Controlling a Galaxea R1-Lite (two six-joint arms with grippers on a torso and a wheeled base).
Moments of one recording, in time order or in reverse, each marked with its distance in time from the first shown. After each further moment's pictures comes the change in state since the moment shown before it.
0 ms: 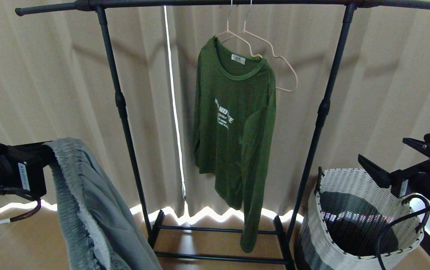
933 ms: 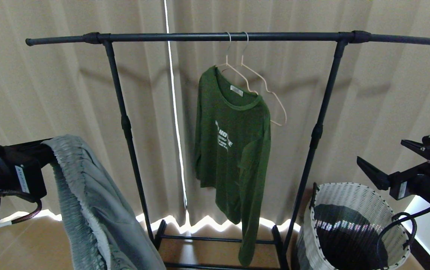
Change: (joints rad) left arm -0.015 -0.017 0.061 -0.112 -0.002 0.018; right arm 0.003 0.004 0.012 -0.007 0.005 0.001
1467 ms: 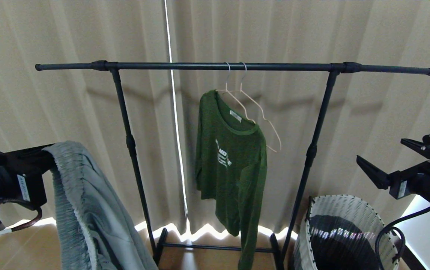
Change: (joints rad) left arm 0.000 -0.010 0.028 -0.010 0.000 0.036; right arm 0.004 -0.001 -0.005 -0.003 0.000 -0.001
